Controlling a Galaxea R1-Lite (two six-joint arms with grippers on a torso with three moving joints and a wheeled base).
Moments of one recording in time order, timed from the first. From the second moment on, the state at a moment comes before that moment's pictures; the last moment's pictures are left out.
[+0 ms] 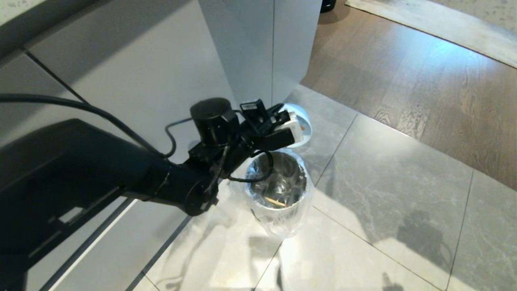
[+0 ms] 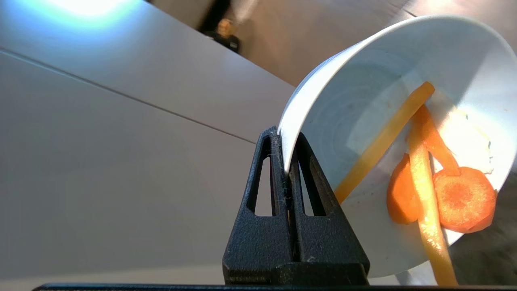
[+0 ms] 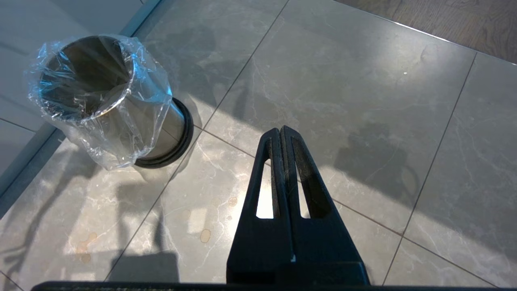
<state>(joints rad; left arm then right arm) -0.65 2.12 -1.21 -1.15 -0.03 1.20 0.00 0.00 0.00 -0.01 -0.05 0.10</state>
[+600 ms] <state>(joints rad) -0.64 2.13 -1.15 -1.37 -0.02 1.16 0.00 0.00 0.00 -0.01 -0.05 0.10</state>
